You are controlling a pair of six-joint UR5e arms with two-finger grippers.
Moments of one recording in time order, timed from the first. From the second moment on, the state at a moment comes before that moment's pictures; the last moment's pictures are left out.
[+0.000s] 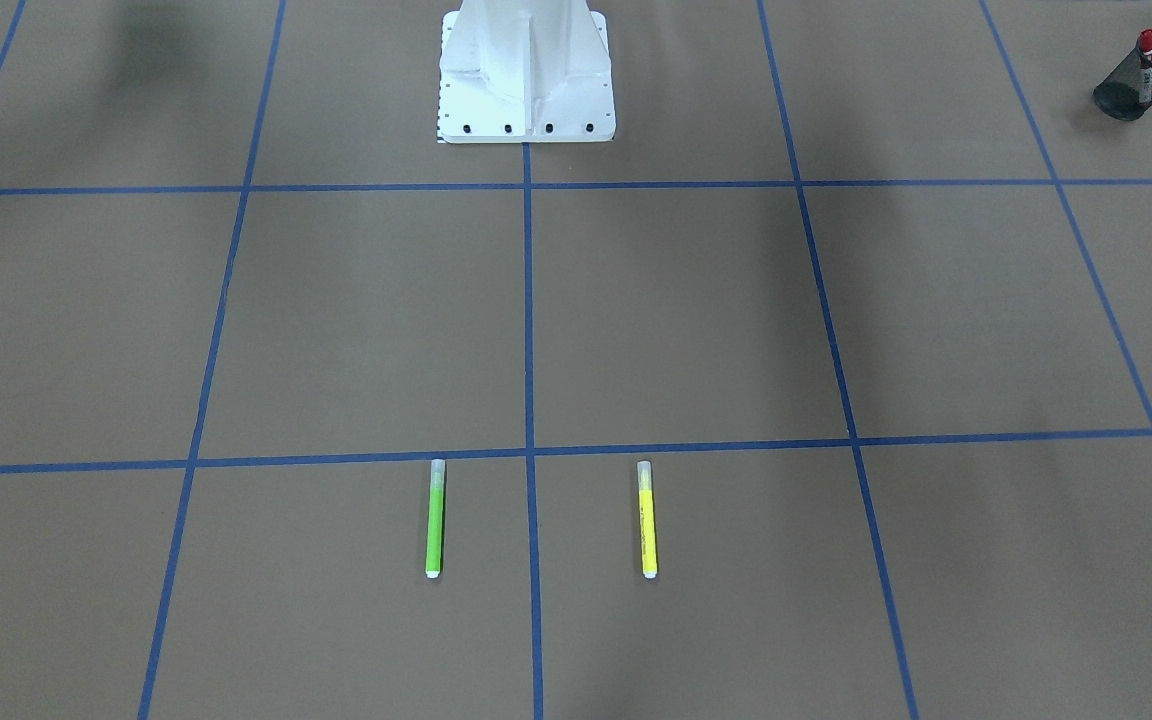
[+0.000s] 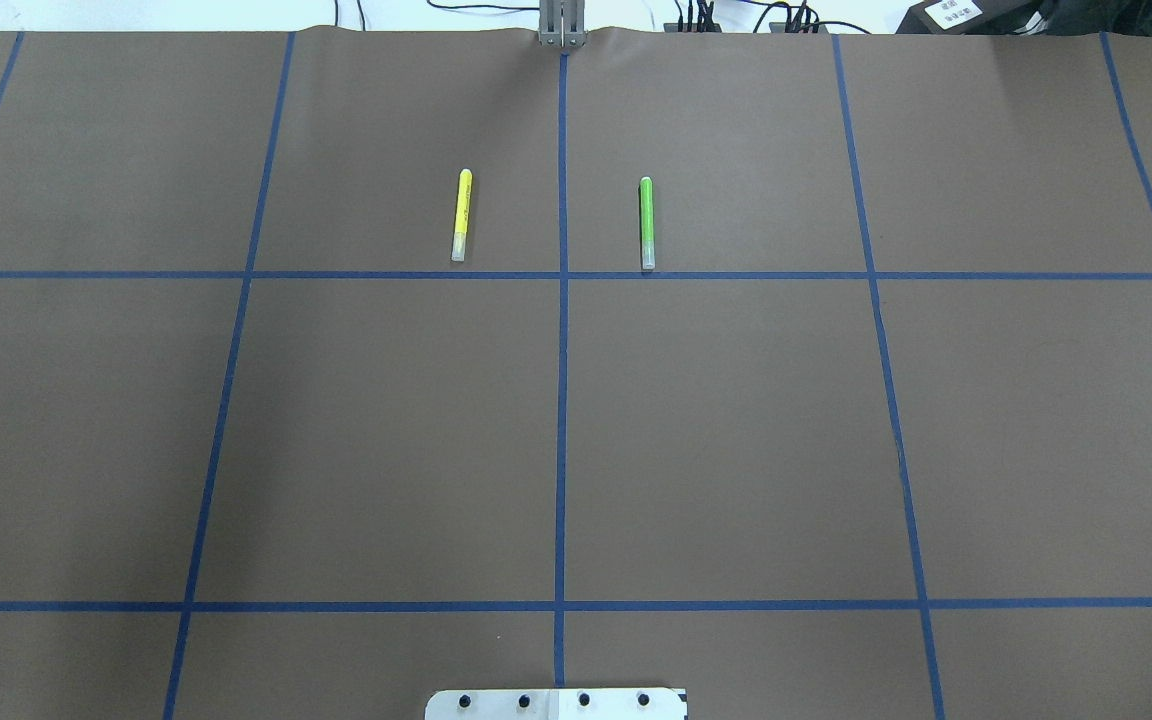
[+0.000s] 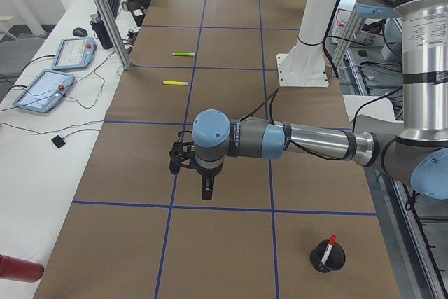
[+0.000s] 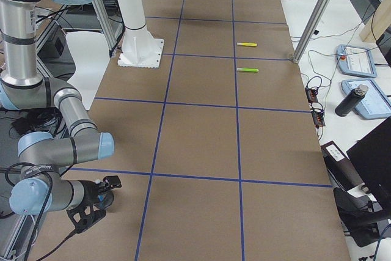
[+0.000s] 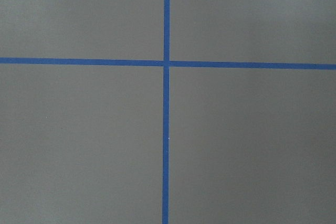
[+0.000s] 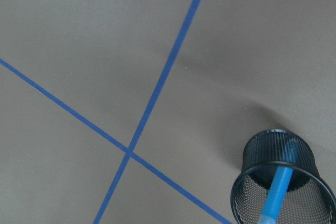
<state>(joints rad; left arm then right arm) -1.64 -1.43 -1.85 -1.52 -2.43 -0.02 2.39 -2.10 1.80 -2.03 2.41 -0.19</state>
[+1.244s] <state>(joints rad) -1.64 -1.43 -1.84 -1.52 -2.43 -0.03 1.70 -1.82 1.79 -1.62 2.47 0.00</state>
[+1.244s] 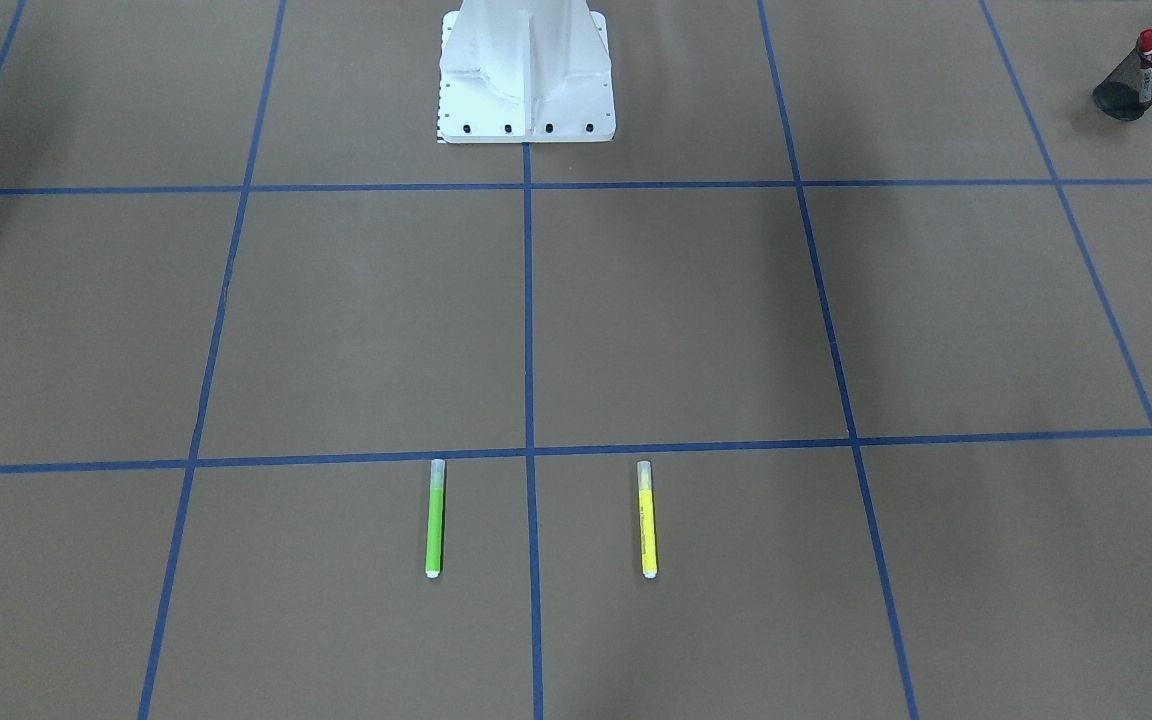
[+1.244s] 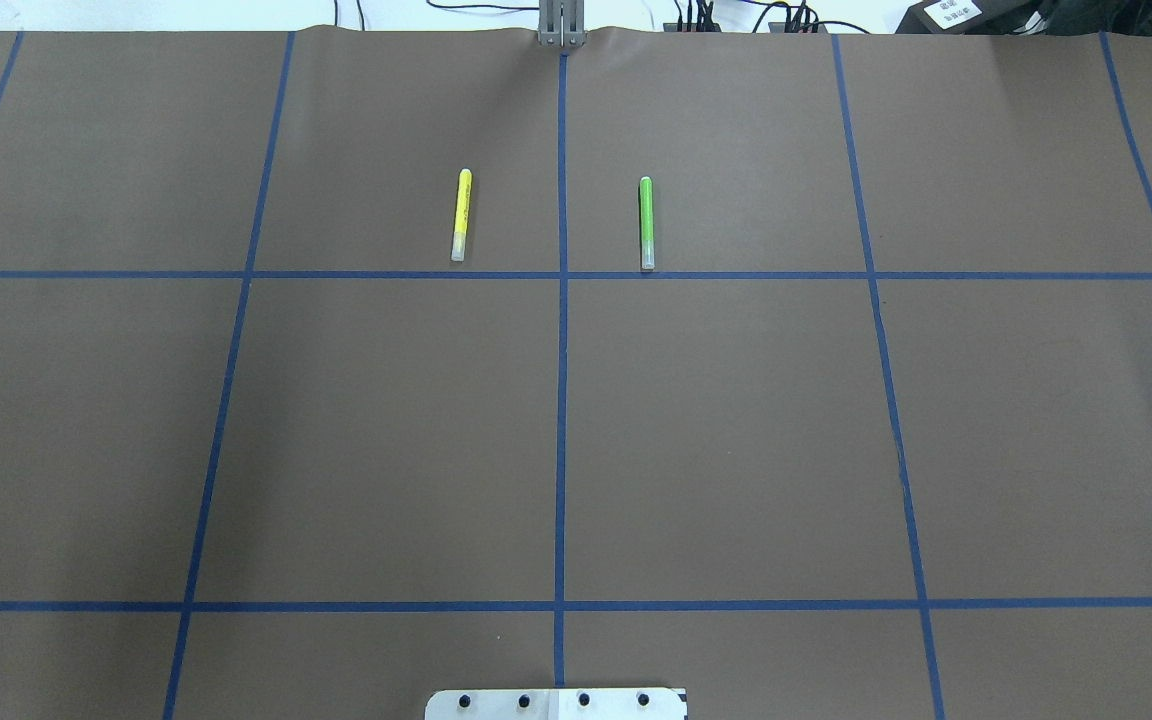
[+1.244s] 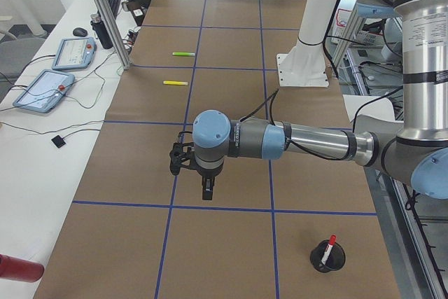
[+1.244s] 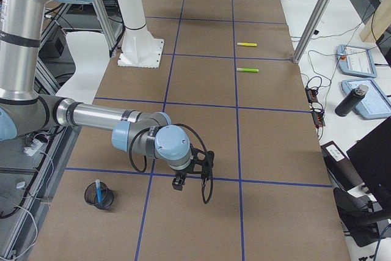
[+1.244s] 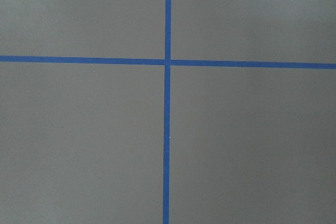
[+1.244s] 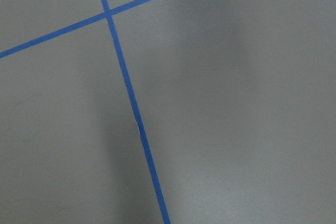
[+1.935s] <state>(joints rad) -1.64 -1.43 -1.84 -1.52 -2.43 -0.02 1.52 -1.71 1.76 -1.59 2.27 0.04</state>
